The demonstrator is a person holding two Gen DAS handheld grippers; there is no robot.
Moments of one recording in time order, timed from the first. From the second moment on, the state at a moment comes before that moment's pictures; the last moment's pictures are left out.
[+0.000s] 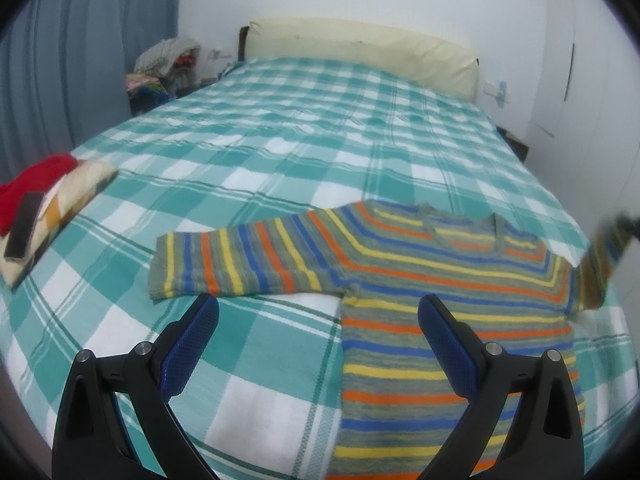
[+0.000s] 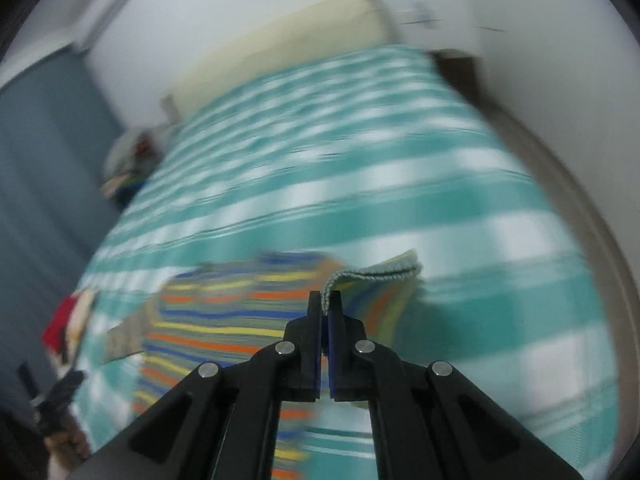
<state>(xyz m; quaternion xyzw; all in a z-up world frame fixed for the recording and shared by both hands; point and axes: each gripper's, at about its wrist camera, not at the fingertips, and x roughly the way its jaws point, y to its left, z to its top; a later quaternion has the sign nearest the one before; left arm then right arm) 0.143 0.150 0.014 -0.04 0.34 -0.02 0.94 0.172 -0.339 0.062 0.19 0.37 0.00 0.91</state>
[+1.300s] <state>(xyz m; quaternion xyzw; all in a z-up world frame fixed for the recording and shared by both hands) 0.135 0.122 -0.032 0.04 0.40 -0.04 0.91 0.152 -0.281 -0.075 0.26 0.49 0.13 0.82</state>
